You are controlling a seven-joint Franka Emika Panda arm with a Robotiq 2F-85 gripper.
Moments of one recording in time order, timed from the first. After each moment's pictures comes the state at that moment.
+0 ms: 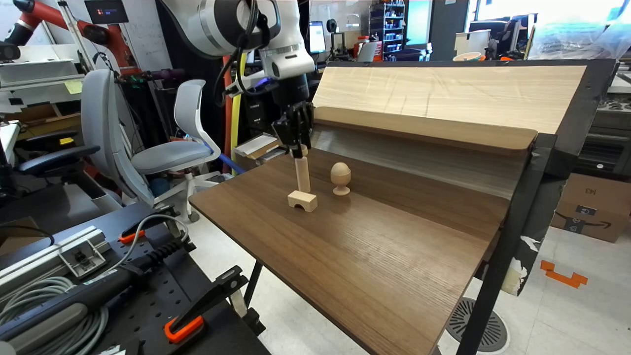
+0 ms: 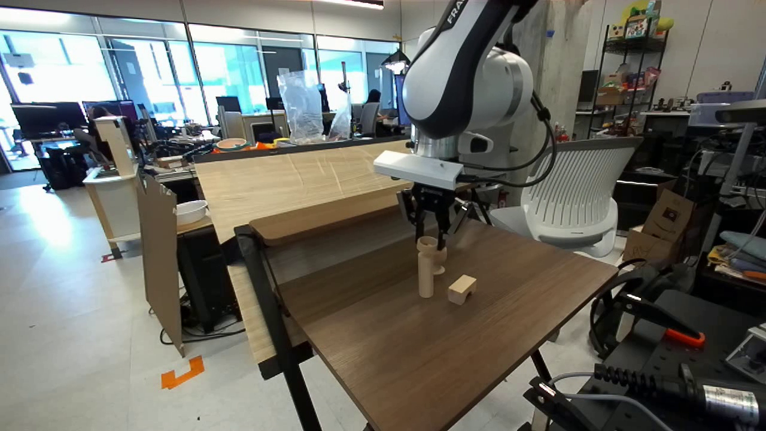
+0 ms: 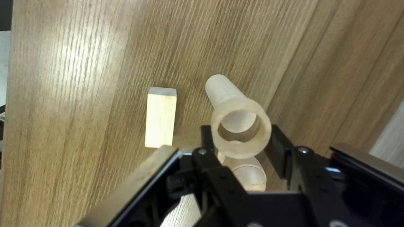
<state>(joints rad) 0.21 0.53 -0.12 -1.97 0.06 2.61 1.23</state>
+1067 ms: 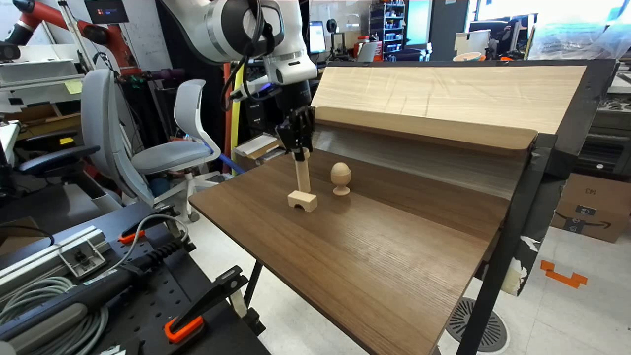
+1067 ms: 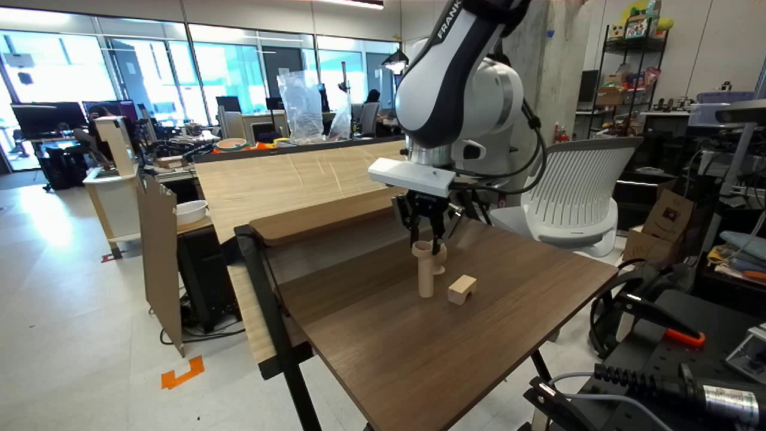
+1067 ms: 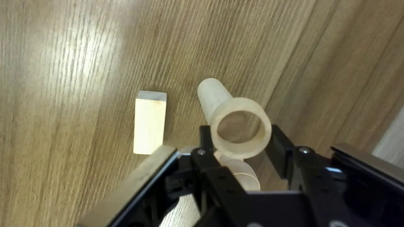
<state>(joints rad) 0.21 0.58 -0.12 -1.93 0.06 2.61 1.23</state>
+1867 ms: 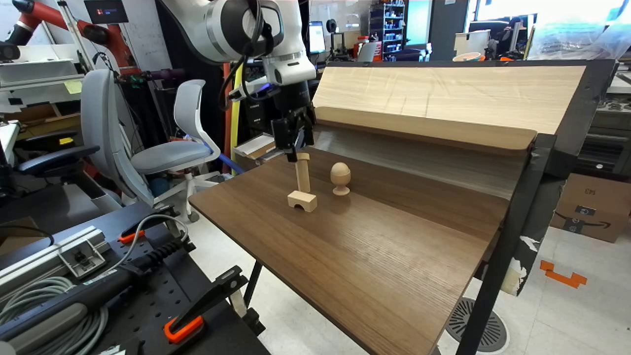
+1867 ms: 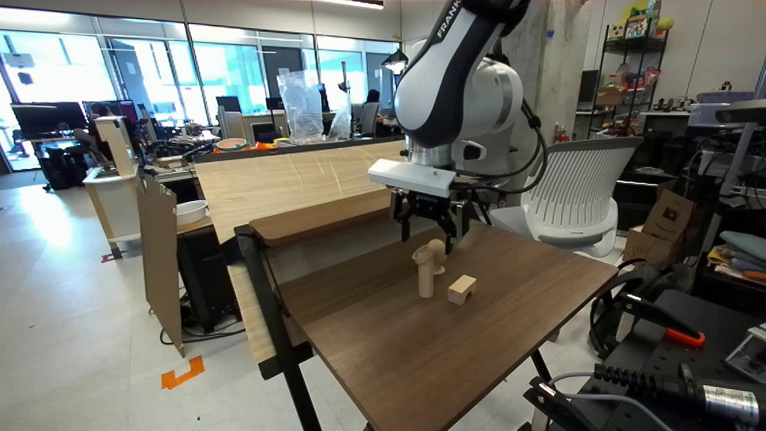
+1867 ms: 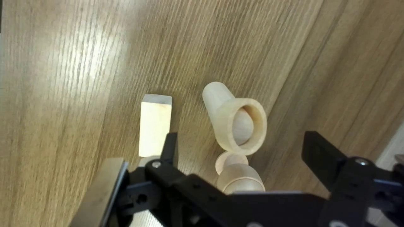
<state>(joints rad) 0.21 0.58 -0.12 -1.93 0.06 2.59 1.23</state>
